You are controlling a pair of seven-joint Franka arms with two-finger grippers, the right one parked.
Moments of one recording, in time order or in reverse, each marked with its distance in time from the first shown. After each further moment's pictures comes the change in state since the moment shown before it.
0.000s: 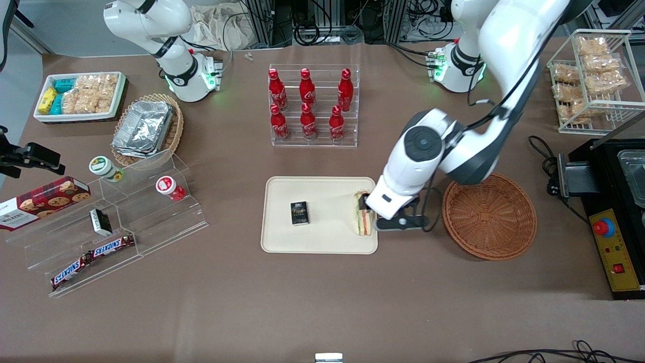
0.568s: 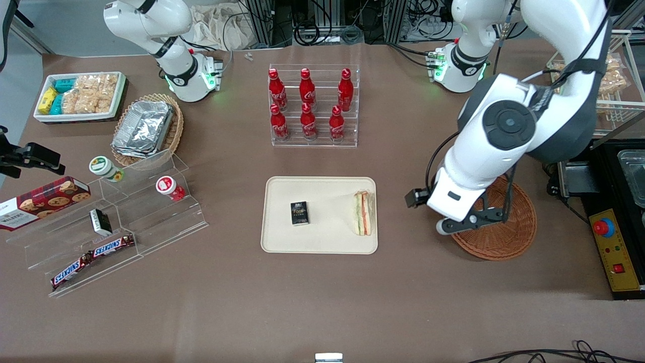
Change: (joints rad) arm 0.096 -0.089 0.003 0.173 -0.082 -0.329 0.091
